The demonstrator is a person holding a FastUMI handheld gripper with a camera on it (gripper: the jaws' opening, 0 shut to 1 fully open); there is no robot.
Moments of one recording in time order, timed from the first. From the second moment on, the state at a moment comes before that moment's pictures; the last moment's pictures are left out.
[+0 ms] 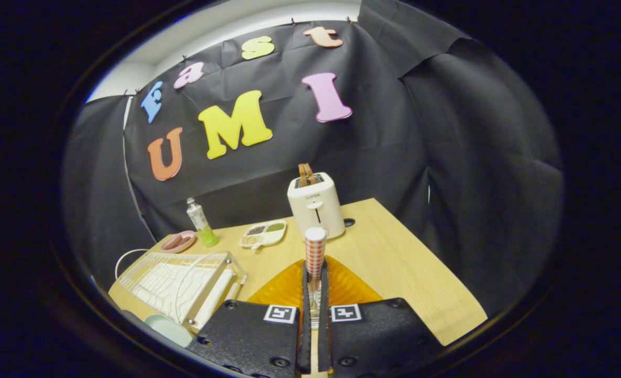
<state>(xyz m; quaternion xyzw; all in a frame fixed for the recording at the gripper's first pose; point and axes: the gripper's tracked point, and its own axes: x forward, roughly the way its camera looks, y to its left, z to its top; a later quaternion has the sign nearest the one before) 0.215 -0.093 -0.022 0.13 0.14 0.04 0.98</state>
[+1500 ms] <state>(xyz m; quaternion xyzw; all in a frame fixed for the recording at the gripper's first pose) 0.024 0.214 -0.033 0.02 0.14 0.12 0.98</state>
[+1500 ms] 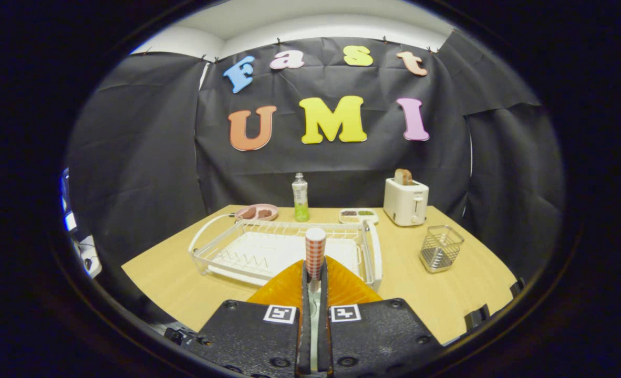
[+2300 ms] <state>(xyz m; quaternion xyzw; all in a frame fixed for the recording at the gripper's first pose) 0.025 0.223 -0.068 0.08 0.20 0.14 0.97</state>
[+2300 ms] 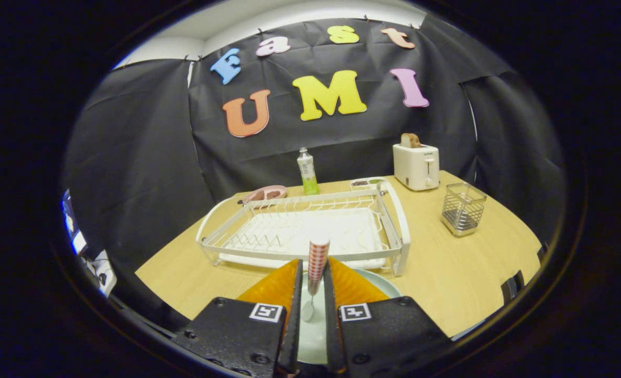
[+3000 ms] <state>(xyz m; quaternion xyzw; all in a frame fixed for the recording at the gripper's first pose) 0.035 0.175 0.000 0.04 0.09 0.10 0.99</state>
